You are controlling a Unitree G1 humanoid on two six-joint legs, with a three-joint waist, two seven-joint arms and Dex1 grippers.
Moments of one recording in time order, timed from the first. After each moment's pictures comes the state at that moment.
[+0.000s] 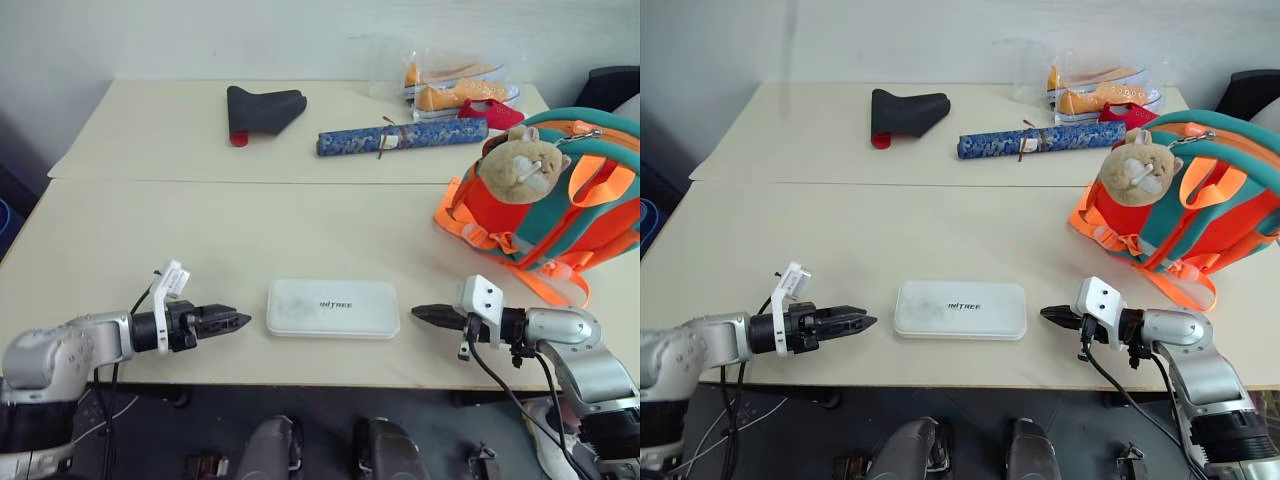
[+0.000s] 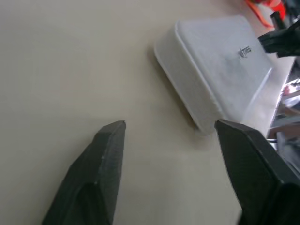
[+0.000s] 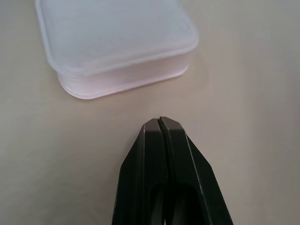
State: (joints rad) left arm -0.23 0.76 0.26 -0.11 -0.82 1.25 -0.79; right arm -0.15 -0.75 0.00 -0.03 0.24 0.08 1.10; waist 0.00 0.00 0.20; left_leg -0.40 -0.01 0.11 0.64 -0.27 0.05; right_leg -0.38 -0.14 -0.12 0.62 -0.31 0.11
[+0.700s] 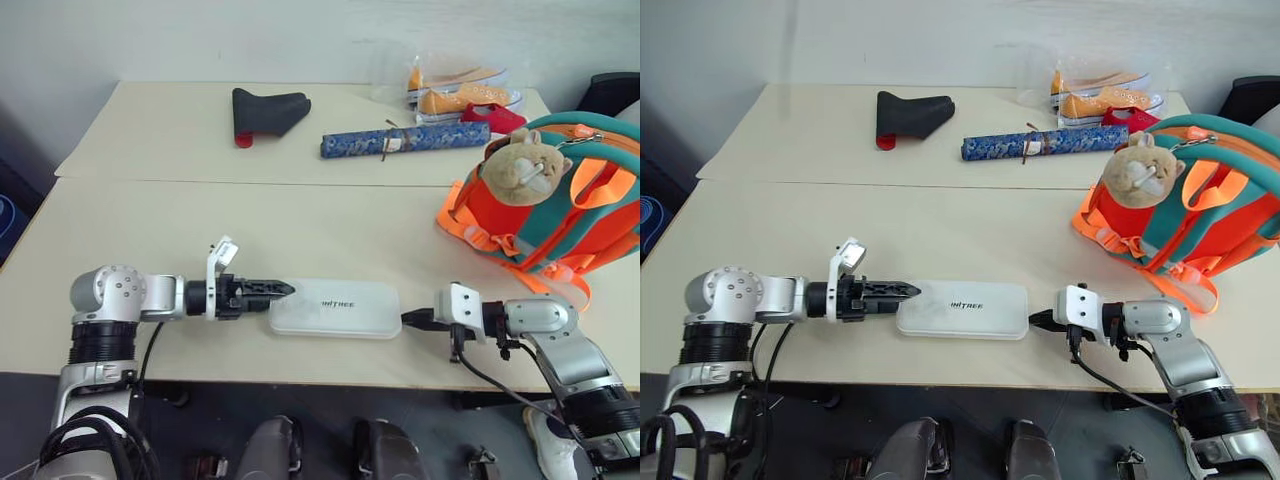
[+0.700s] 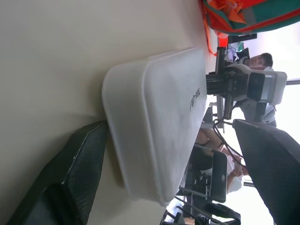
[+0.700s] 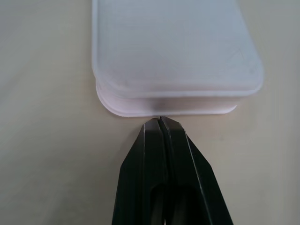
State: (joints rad) left arm -0.62 0.54 0.17 0.25 -0.92 1.60 -0.60; right arm -0.27 -0.74 0.13 0.09 0.15 -0.11 1.20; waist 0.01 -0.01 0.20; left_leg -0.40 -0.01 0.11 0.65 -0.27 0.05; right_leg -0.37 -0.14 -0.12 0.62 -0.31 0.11
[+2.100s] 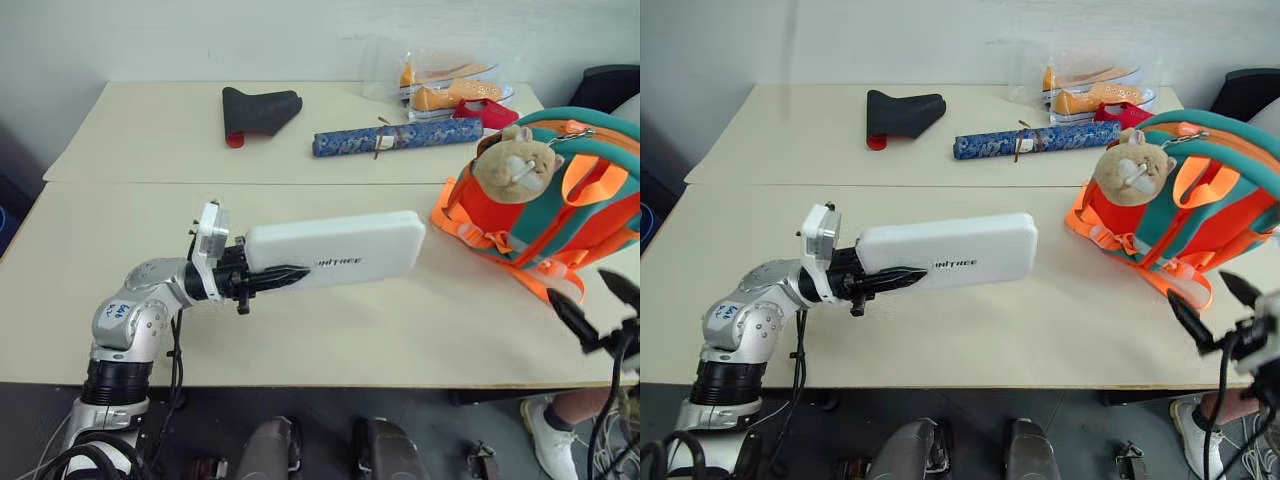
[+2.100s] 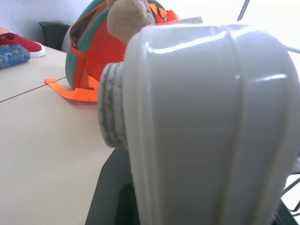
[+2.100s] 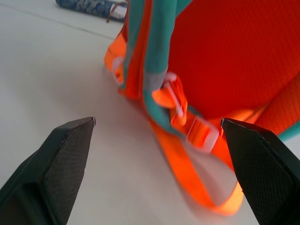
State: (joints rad) left arm -0.43 0.52 0.07 -0.10 -0.67 0.53 -1.13; right arm 0.17 -0.66 -0.64 -0.11 0.55 0.10 0.79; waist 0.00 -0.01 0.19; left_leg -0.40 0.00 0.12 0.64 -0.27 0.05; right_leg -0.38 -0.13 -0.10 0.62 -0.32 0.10
